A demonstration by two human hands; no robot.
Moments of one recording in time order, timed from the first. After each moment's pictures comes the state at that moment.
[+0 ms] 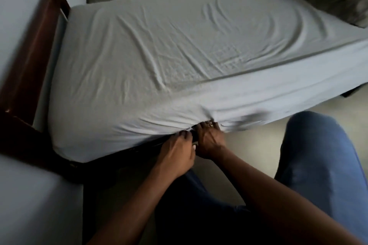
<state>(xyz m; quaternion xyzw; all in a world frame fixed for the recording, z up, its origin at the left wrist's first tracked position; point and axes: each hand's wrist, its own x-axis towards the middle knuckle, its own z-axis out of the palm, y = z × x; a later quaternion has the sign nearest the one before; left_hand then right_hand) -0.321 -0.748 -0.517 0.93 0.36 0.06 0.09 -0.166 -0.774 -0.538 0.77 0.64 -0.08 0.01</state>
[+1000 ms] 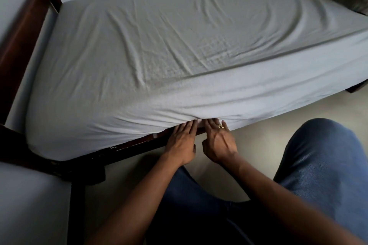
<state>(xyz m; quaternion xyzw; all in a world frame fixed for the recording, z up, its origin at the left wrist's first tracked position) -0.241 -0.750 -0.550 0.92 0.36 0.00 0.12 -0.098 -0.822 -0.546 0.77 0.62 -0.09 -0.08</state>
